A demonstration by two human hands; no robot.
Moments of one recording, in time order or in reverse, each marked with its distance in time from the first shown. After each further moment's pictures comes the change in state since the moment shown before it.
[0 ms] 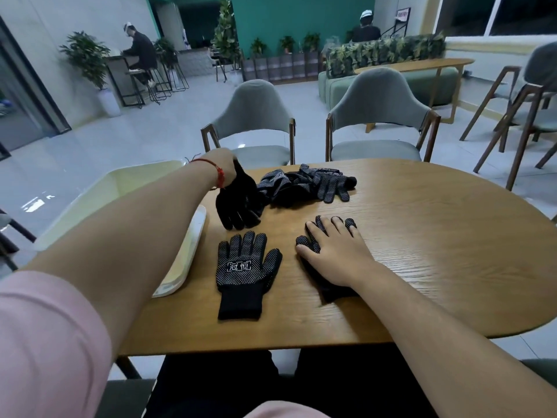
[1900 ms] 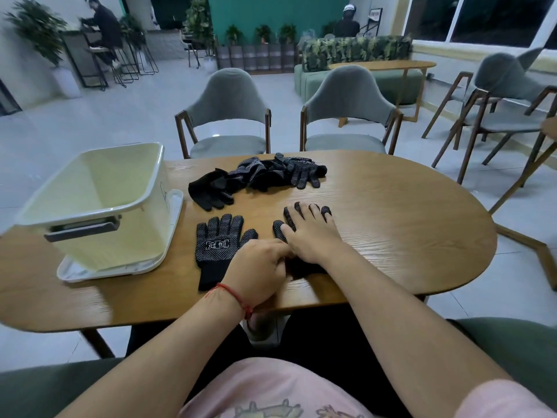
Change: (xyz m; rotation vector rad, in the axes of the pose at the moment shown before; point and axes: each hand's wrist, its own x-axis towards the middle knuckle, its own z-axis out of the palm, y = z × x) left_hand -0.227 0.109 0.115 -0.448 0.226 0.453; right_hand -0.016 -0.005 -0.005 0.022 -0.012 0.085
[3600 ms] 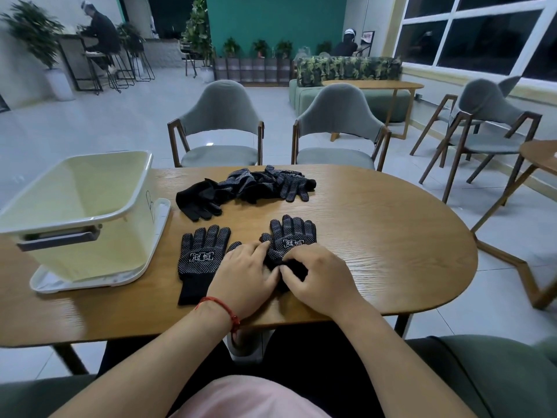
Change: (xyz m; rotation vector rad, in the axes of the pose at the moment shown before) left_hand 0.005 -0.016 0.031 0.267 -0.045 -0.189; right_hand -0.083 0.028 0.003 0.279 0.466 -0.282
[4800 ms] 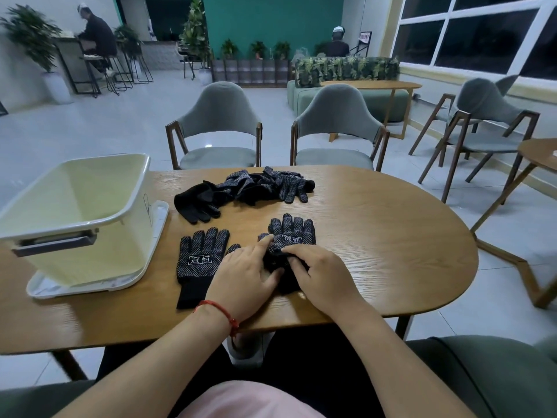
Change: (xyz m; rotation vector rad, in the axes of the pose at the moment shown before) left_hand 0.000 0.000 -0.007 -0.097 0.018 0.016; right_hand 0.006 0.011 0.007 0.136 0.038 -0.004
